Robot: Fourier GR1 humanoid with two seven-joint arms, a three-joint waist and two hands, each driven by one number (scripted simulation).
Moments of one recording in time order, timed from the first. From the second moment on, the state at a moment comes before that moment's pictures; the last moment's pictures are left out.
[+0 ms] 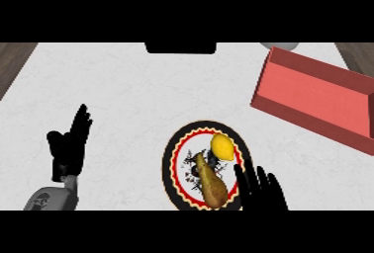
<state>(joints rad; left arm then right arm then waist) -0.11 0.25 -0.07 -1.29 0.13 0.28 0.01 0.09 -0.21 0.88 -2.18 1.20 0.29 1.06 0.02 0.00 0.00</state>
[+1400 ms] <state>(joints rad) -0.11 0.24 -0.07 -1.30 0.11 0.27 0.01 0.01 -0.07 0.79 -1.86 1.21 0.26 1.07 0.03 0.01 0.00</state>
